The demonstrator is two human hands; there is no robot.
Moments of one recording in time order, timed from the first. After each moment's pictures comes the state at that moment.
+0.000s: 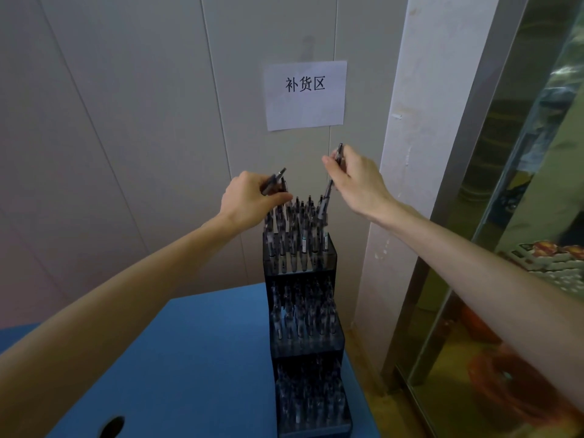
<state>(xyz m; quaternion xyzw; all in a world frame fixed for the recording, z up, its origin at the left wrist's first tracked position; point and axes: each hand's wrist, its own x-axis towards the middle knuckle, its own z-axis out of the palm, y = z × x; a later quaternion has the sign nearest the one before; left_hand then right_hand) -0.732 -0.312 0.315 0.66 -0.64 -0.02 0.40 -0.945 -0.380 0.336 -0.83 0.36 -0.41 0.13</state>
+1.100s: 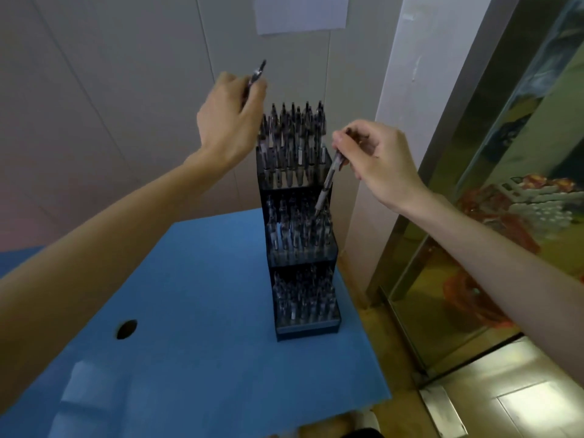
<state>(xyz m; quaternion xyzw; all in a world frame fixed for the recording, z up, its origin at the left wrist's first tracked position) -0.755 -0.269 0.297 0.69 -0.57 0.06 0.45 -0.995 -0.291 0.263 -0.82 0.29 -0.43 0.25</state>
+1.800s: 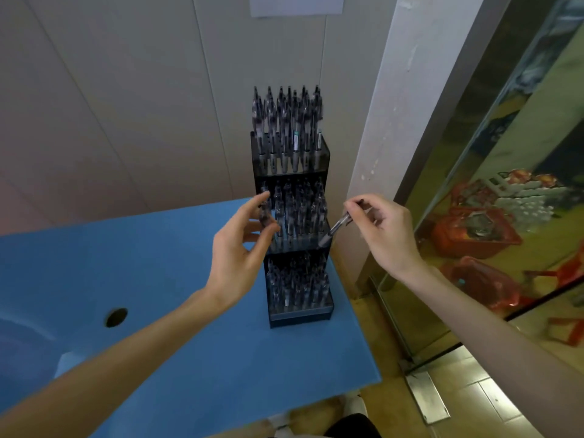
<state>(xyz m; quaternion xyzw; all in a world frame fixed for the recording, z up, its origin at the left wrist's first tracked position) -0.806 -0.134 0.148 0.57 -0.58 -0.16 0.56 -1.036 -0.245 0.158 -0.78 0.38 -0.45 0.23</state>
